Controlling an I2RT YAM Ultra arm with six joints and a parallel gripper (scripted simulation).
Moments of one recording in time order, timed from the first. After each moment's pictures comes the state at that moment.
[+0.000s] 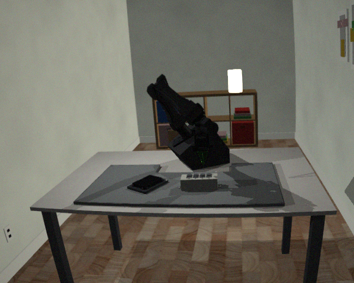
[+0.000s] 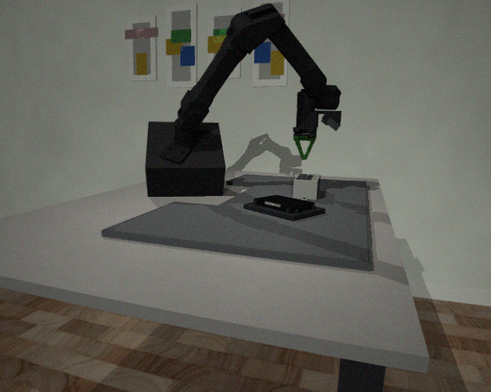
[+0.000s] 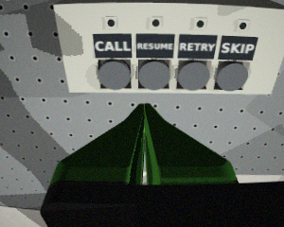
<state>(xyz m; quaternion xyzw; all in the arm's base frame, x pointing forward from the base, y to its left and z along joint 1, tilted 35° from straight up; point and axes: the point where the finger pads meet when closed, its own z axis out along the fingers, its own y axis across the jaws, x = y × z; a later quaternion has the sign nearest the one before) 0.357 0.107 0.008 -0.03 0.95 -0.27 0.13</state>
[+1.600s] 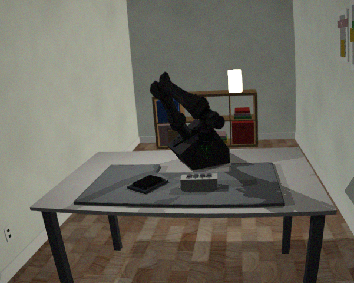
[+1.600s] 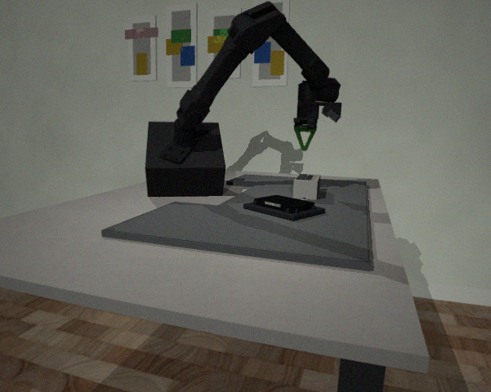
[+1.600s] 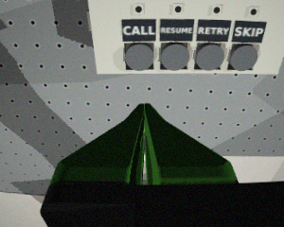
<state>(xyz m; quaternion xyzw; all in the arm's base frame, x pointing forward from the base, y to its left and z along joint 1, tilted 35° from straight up) 0.347 0.136 0.019 -0.02 0.95 -0.27 0.13</state>
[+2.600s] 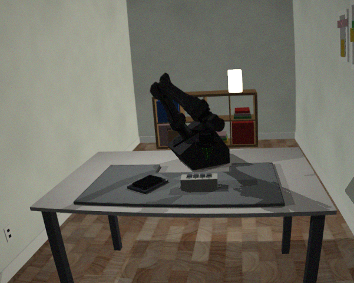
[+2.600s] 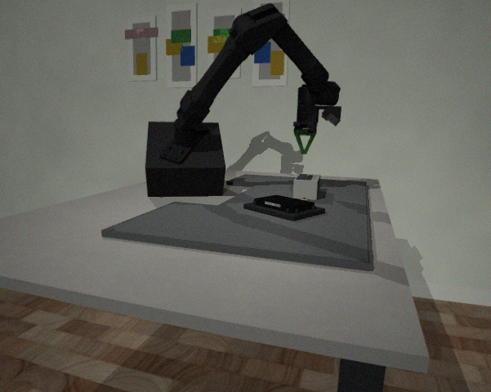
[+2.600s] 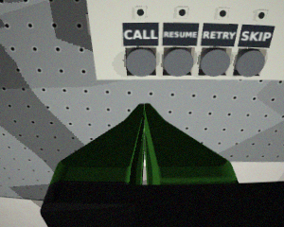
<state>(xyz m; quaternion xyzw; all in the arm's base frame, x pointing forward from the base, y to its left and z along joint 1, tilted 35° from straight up) 0.350 0.132 0.010 -0.02 0.95 -0.27 0.13</state>
